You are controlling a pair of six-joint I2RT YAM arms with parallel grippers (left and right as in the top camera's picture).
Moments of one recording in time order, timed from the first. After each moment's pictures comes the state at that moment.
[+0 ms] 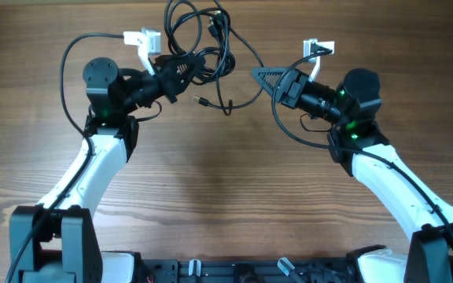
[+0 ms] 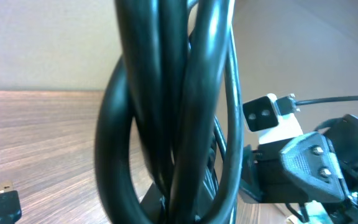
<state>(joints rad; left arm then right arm) -0.07 1.54 0.86 0.65 0.97 -0.62 0.25 1.45 0.79 0.63 -0.82 1.03</state>
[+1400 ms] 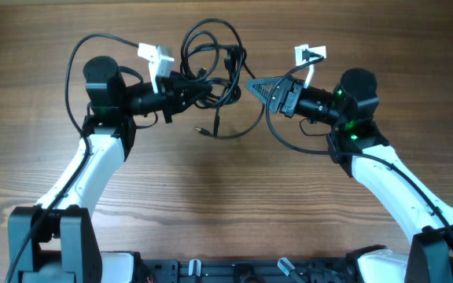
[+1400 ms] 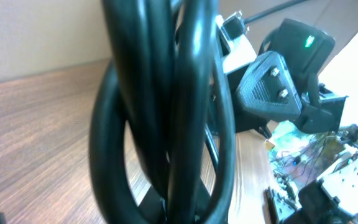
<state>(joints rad) -0.05 1.54 0.87 0.47 1.28 -0.24 0.25 1.45 0.79 0.57 -0.91 0.88</state>
